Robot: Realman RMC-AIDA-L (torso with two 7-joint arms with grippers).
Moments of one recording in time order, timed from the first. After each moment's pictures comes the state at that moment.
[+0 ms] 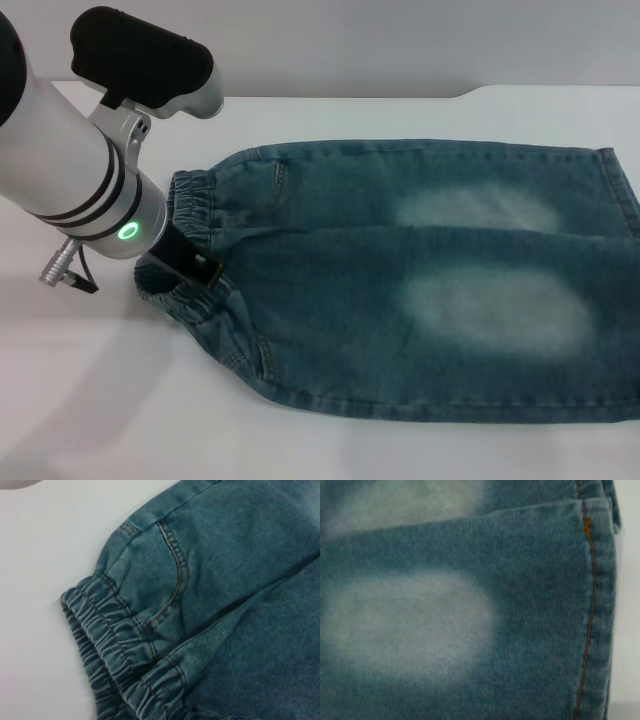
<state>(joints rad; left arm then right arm) -0.56 -2.06 -1.46 -1.54 2.78 -1.52 0.04 0.21 2.07 -0.93 -1.36 0.62 1.65 -0.46</state>
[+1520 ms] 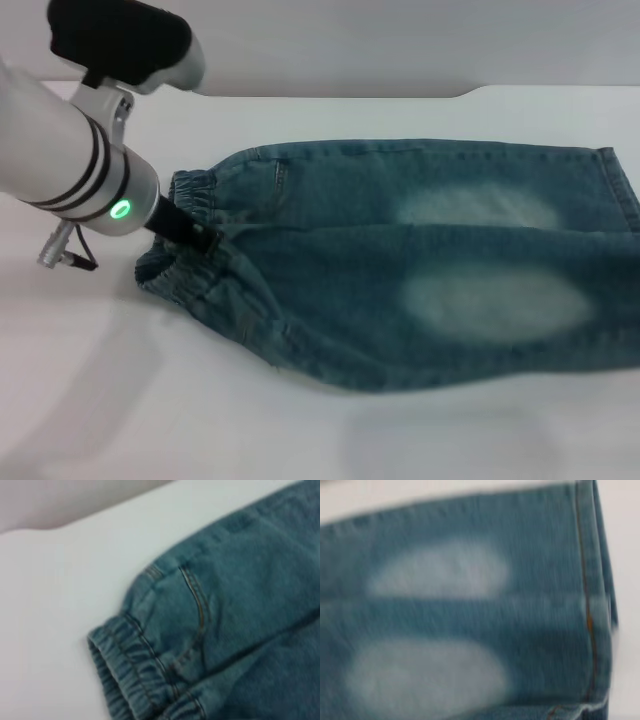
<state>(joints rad) -0.55 -2.06 -1.47 -1.55 2.78 -1.47 0.04 0.22 2.07 -0.83 -1.47 0.69 1.64 -0.59</state>
